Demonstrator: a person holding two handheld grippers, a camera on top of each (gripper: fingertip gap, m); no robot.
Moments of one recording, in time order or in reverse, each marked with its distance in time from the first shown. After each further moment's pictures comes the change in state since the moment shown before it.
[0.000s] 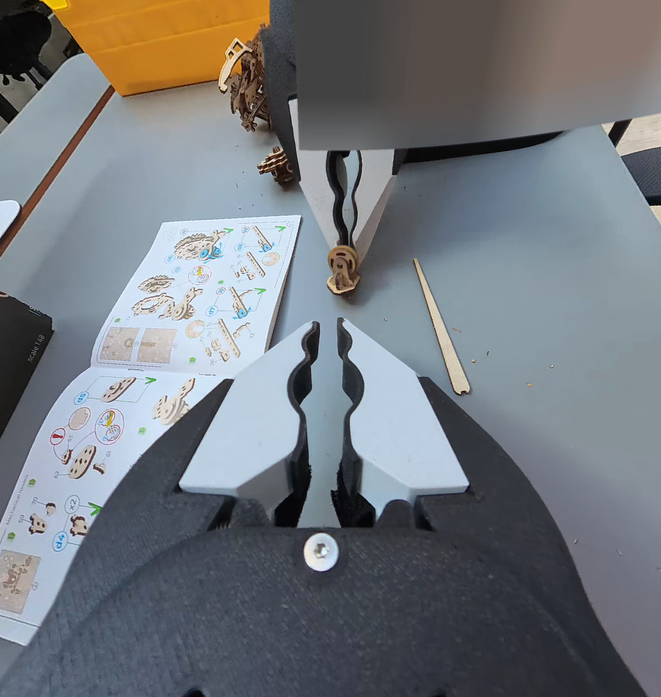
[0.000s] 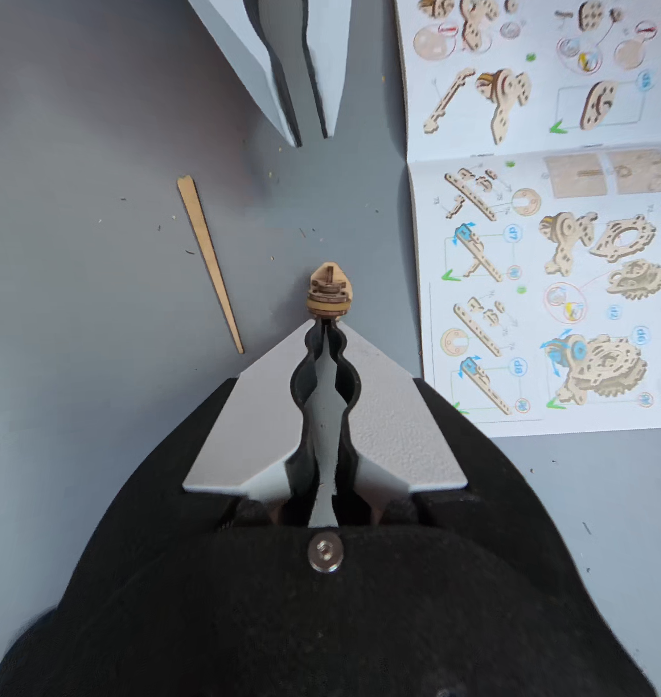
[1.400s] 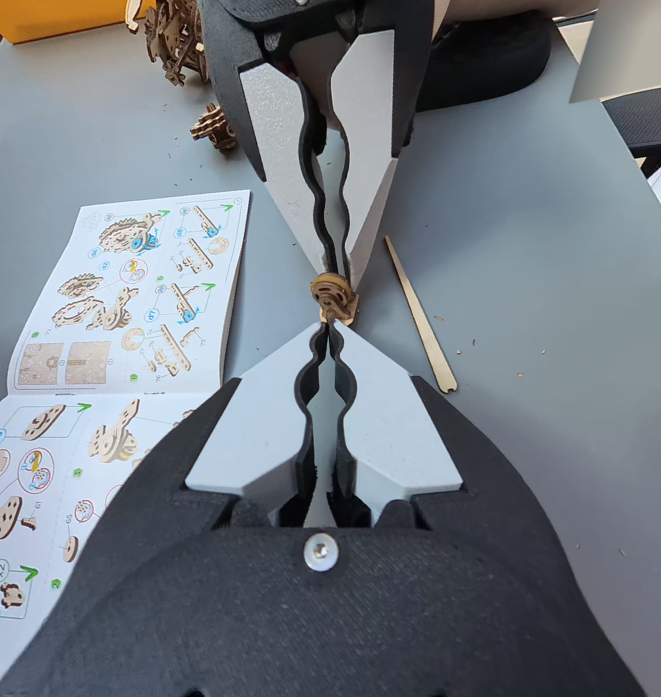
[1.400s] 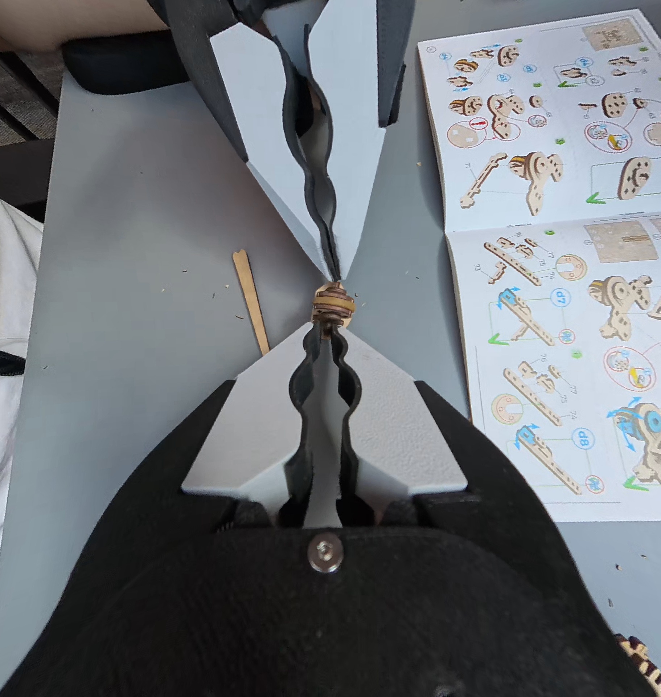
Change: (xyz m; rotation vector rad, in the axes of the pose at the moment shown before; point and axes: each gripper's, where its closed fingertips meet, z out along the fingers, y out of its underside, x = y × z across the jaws) left arm 0.020 0.015 0.023 -0.089 0.114 0.030; right arm -0.023 -0.031 0.013 0.176 -0.074 0.038
